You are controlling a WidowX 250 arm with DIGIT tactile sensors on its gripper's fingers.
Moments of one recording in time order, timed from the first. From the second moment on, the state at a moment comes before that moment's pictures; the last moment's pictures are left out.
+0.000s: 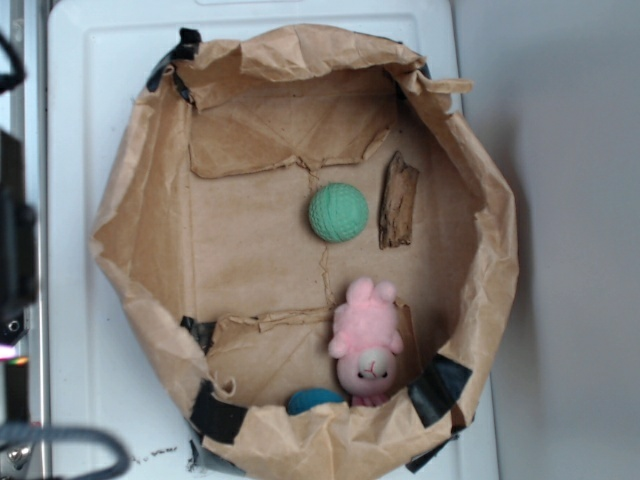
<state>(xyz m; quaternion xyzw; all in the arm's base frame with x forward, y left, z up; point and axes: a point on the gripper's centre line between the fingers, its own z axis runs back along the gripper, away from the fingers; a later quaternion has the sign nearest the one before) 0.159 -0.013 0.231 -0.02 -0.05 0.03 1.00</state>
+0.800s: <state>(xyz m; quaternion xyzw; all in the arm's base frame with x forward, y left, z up) 0.193 0.017 0.174 0.00 -0.07 0.04 1.00</state>
